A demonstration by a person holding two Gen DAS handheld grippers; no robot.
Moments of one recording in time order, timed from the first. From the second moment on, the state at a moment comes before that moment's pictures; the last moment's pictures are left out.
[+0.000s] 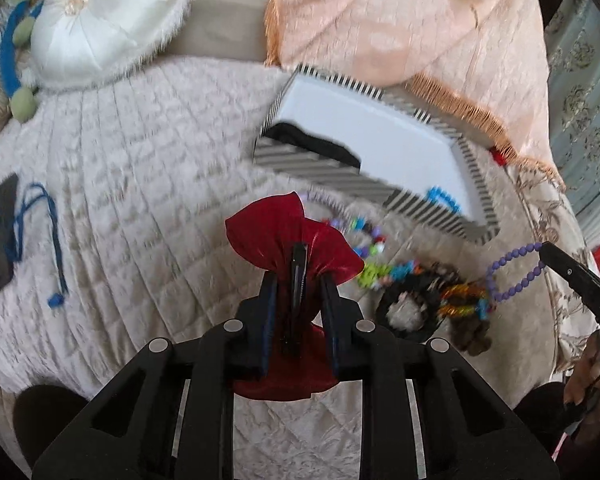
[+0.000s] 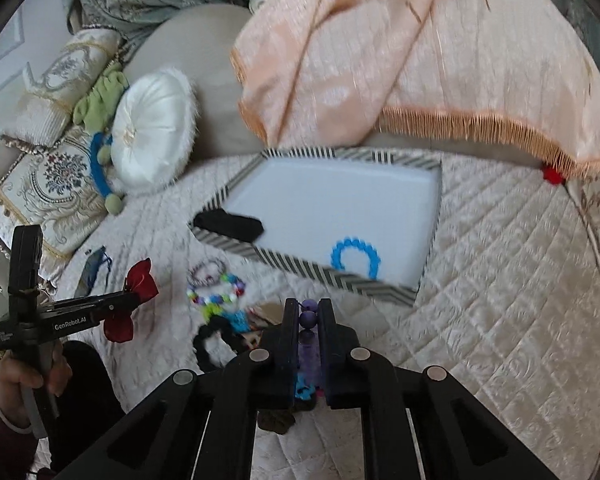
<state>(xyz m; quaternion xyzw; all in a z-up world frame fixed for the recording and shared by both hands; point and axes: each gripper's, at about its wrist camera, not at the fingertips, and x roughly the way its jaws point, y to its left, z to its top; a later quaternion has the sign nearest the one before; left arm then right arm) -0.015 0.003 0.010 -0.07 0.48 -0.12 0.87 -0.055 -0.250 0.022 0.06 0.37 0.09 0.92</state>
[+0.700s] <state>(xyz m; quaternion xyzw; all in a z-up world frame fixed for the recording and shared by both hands) 0.009 -0.039 0.047 -0.01 0.43 -0.12 0.89 -0.045 -0.250 0.047 0.04 0.35 0.08 0.93</state>
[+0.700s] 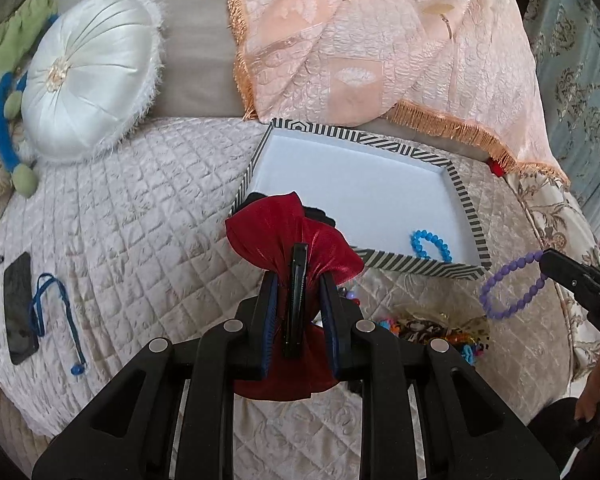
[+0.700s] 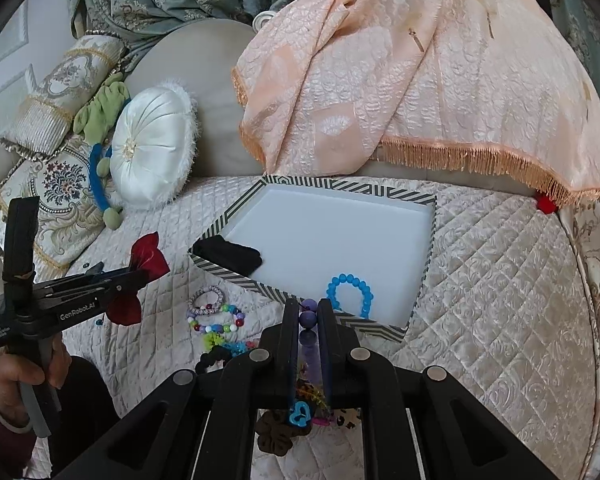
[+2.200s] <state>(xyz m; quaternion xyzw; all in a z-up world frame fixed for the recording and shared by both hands) 0.150 -0.127 0.007 -0.03 0.48 -0.14 0.87 0.106 -0.273 0.014 0.06 0.39 0.07 0.92</state>
